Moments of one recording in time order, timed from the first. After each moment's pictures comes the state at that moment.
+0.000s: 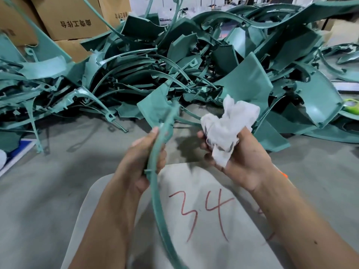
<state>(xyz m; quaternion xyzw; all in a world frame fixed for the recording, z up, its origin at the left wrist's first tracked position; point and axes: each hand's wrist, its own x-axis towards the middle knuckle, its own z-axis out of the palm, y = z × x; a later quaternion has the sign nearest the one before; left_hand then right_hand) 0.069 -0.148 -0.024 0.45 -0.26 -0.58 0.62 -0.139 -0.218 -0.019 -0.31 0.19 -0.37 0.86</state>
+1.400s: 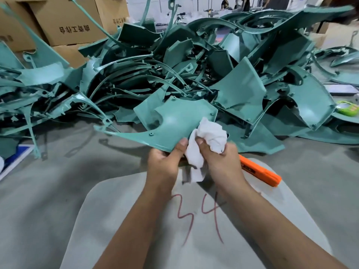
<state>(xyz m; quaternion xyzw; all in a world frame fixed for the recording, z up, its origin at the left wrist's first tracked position) 0.009 -0.160 -0.048 0.47 -0.35 -0.39 0.71 -0.111 -0.204 -0.050 -0.53 0.42 -0.51 0.53</state>
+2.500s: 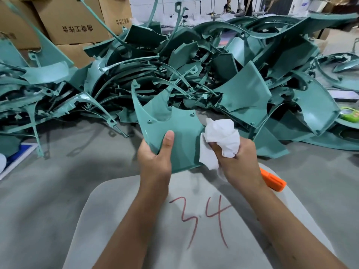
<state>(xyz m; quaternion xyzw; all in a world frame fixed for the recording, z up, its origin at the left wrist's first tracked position) 0.025 -0.155 -0.036 0.47 -0.32 -0.33 0.75 -0.134 -0.222 -0.047 -0.67 0.38 -0.53 0.36</state>
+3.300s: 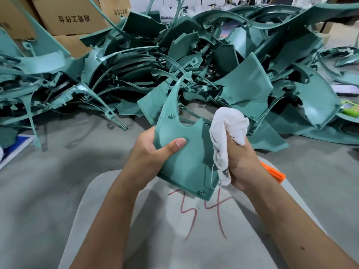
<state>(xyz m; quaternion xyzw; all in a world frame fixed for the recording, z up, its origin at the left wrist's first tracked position) 0.060 -0.138 -0.020 0.47 -0.50 -0.42 0.60 -0.134 -0.208 -0.036 -0.52 0.24 -0.45 0.69</state>
